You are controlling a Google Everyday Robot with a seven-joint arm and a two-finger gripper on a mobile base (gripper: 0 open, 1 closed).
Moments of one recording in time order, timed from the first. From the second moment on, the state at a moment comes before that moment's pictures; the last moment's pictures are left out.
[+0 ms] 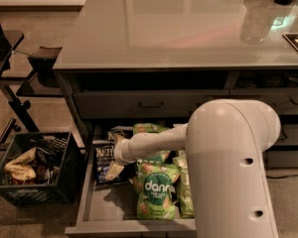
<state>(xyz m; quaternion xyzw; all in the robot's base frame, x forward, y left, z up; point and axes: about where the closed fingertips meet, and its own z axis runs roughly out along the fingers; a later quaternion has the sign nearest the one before) 0.625 0.152 0.444 -0.65 0.66 0.13 0.35</state>
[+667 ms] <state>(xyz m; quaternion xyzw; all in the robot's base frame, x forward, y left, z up) 0.632 0.165 0.424 -0.67 0.66 0.15 0.32</state>
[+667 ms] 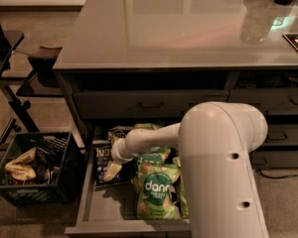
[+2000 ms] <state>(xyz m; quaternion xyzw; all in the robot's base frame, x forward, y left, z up) 0.632 0.166 0.403 -0.67 0.66 0.16 0.29</state>
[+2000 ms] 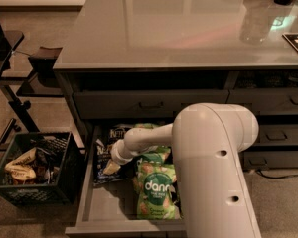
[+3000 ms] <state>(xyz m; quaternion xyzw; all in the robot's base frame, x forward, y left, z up) 0.628 0.162 0.417 -0.66 0.66 0.19 0.31</state>
